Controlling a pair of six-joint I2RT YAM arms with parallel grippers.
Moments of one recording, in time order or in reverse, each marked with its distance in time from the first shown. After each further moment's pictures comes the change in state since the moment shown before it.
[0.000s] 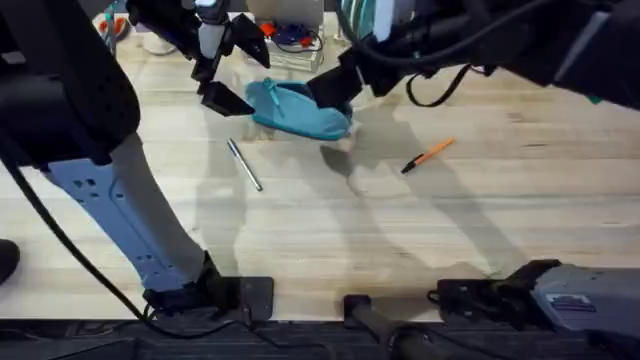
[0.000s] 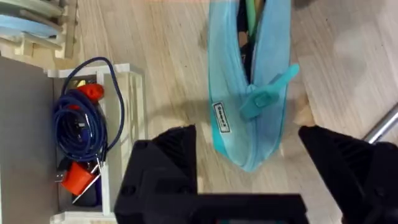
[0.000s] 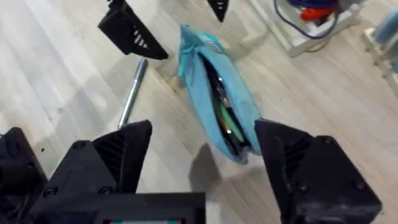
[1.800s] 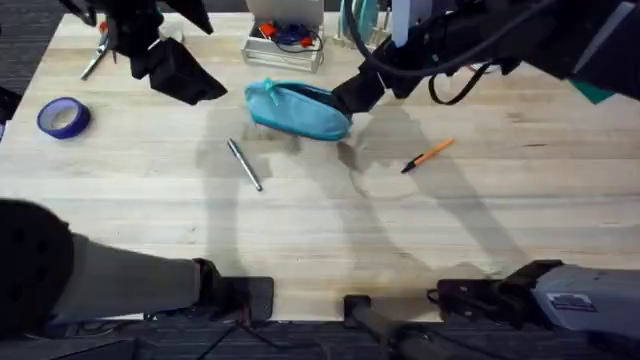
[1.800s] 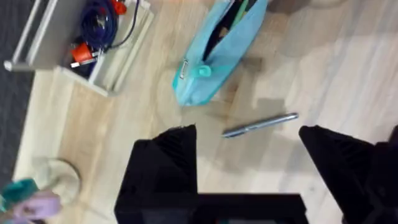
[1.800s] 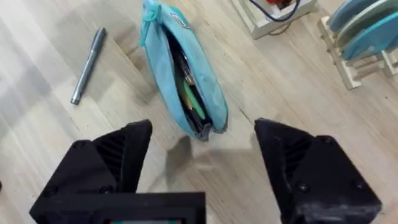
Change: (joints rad) left arm 0.001 -0.517 0.018 -0.226 -0.186 -0.691; right arm -0.054 -0.016 0.000 -0.087 0.079 -0.191
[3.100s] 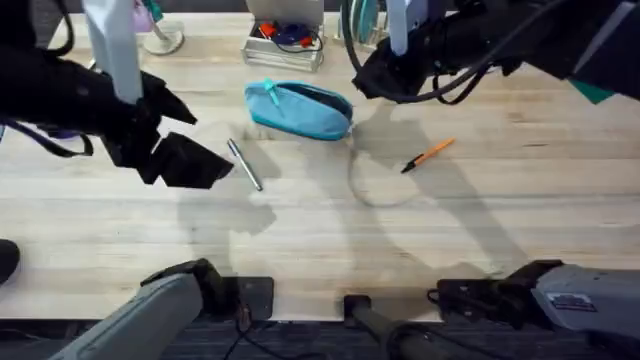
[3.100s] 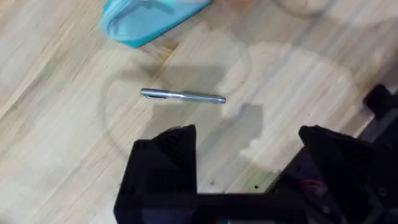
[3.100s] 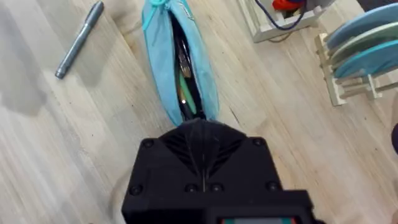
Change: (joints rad) left arm 0.160 -0.412 -0.512 0.033 0.042 -0.286; right arm 0.000 0.000 0.000 -0.021 0.002 -0.191
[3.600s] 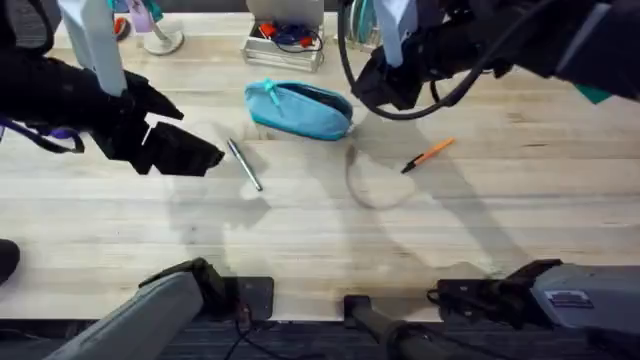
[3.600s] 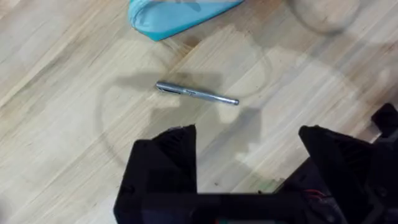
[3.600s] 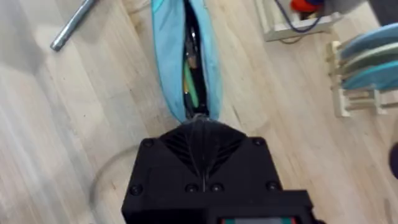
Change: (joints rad) left arm 0.085 0.021 -0.002 0.037 0.019 -0.029; right arm 0.000 0.035 0.000 -0.023 -0.019 -0.144
